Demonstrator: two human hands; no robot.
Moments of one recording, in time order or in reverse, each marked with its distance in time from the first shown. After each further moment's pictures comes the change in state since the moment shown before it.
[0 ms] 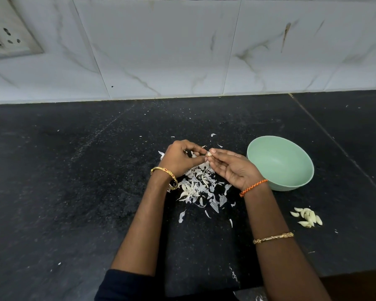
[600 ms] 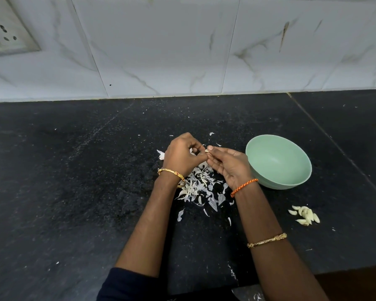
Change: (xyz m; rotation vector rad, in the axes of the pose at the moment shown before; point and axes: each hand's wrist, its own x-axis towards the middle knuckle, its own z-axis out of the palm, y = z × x) left_hand -0.002 0.012 0.015 0.231 0.234 0.078; right_hand -0.004 0.010 0.016 -0.064 0.210 -0.173
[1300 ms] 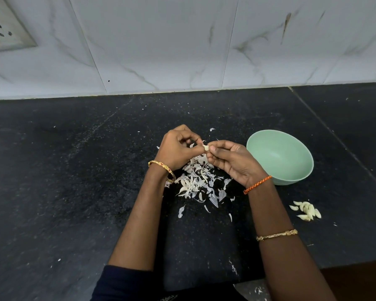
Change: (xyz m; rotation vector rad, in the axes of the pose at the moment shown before) left_hand 0.003 0.001 -0.022 -0.259 -0.104 -0.028; right_hand -0.001 -0.010 -0.018 -0.103 -0.363 -0.030
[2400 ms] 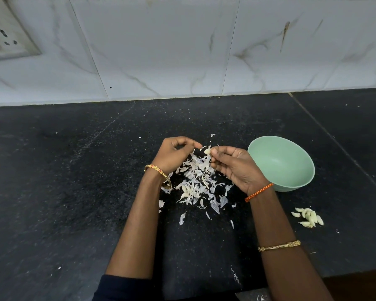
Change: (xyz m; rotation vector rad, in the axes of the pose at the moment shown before) left_hand 0.001 0.004 -0.012 -0.160 -0.056 -0.229; right_hand 0.003 0.002 -0.001 -0.043 0.059 -0.044
